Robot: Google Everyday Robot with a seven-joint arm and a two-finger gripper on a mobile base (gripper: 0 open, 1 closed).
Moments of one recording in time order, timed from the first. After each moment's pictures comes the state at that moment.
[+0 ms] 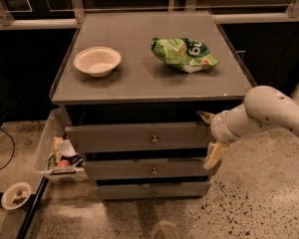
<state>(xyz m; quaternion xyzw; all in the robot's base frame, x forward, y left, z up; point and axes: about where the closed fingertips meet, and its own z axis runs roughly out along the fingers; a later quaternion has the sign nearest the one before) 0.573 -0.198 0.647 -0.69 0.66 0.06 0.28</state>
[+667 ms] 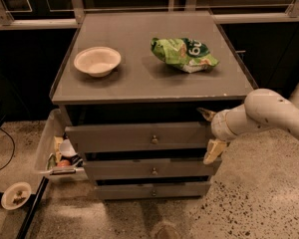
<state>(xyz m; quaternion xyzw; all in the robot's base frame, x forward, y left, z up) 0.597 -0.210 0.637 -0.70 0.64 0.03 0.31</state>
